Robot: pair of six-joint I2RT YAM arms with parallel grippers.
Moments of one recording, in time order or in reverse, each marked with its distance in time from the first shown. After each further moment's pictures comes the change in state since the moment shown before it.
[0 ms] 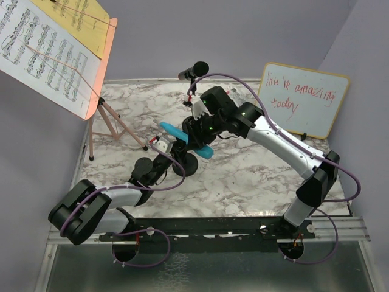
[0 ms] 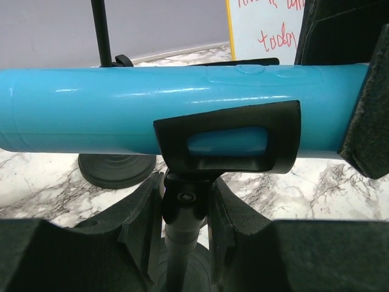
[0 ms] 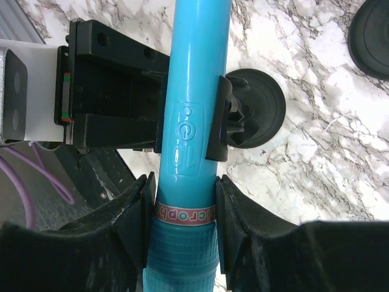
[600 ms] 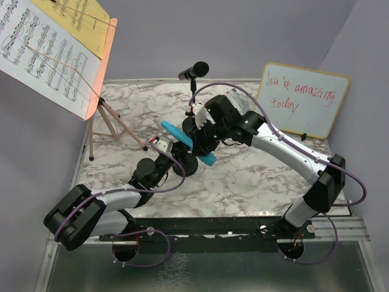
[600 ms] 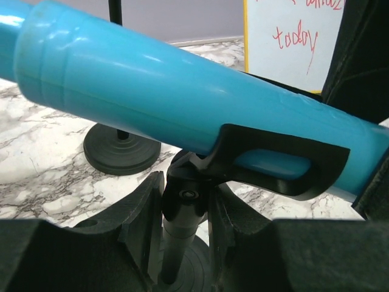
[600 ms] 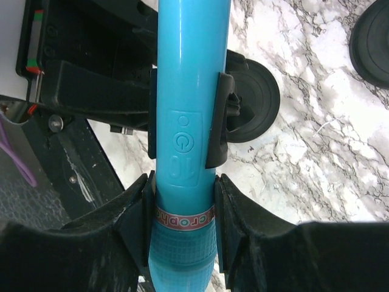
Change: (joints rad) left arm -0.042 -0.060 0.009 -0.113 -0.123 -0.029; right arm -0.004 -0.071 -0.159 0.071 -0.025 -0.129
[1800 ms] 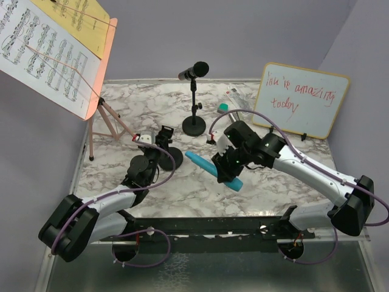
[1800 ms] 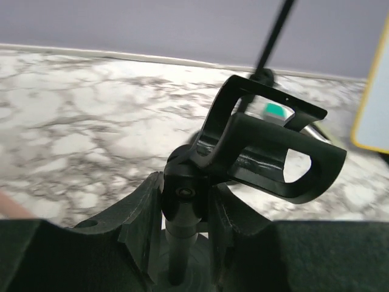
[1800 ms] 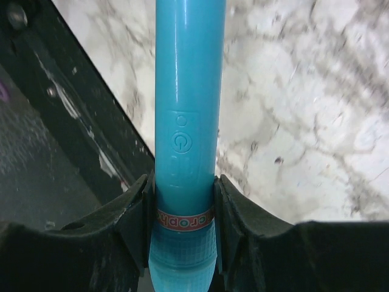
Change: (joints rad) left arm 0.070 -0.104 0.000 -0.121 -0.234 -0.047; right arm 0.000 -0.309 -0.394 -0.051 0.026 -0.016
